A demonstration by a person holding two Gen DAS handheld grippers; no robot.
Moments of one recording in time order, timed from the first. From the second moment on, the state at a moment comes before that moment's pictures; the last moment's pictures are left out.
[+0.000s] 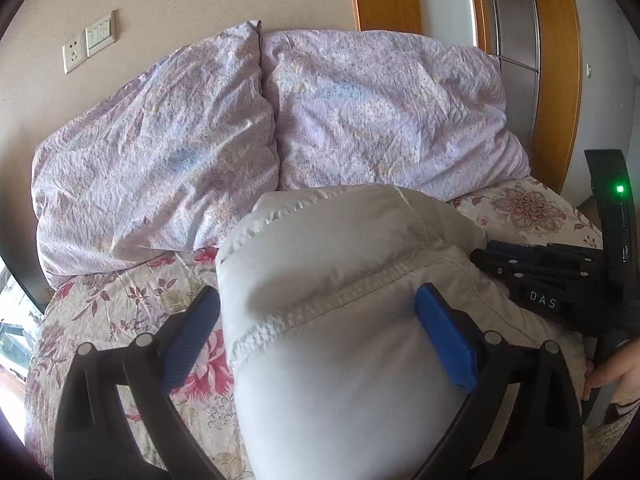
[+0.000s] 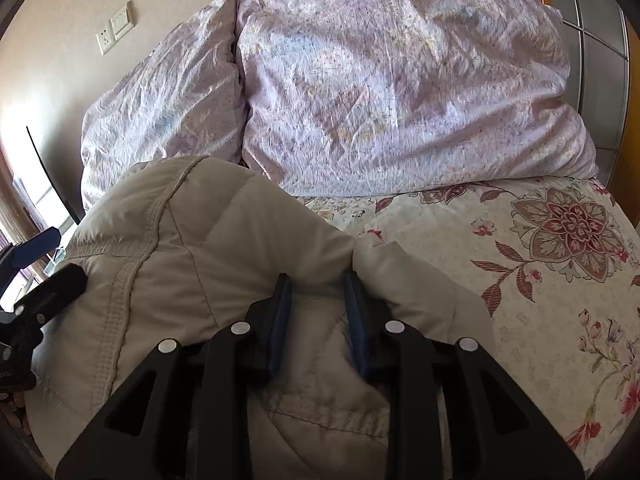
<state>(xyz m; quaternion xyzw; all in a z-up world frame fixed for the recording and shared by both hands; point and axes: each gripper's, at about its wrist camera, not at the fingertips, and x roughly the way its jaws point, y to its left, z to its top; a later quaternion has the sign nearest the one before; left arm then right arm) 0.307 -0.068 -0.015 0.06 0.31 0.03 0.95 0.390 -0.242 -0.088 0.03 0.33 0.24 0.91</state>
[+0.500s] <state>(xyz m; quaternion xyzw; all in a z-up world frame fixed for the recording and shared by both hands) 0.322 -0.060 -0.052 0.04 0.32 0.01 0.95 0.398 -0.242 -0.105 0.05 0.33 0.25 0.91</state>
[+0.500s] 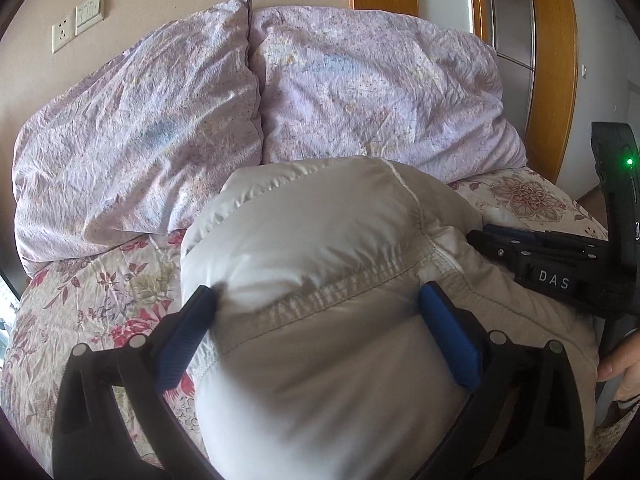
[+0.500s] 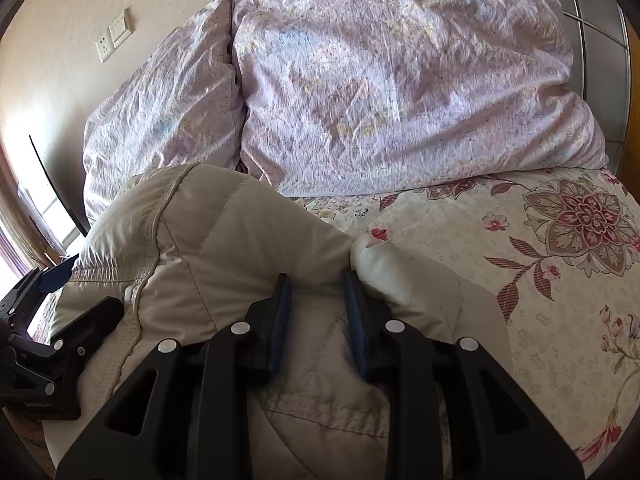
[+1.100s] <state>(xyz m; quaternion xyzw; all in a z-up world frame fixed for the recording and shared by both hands) 0.318 -0.056 -0.046 0.04 0.32 0.01 0.95 0.385 -0.239 -0.087 0.03 0.35 0.22 0.91</state>
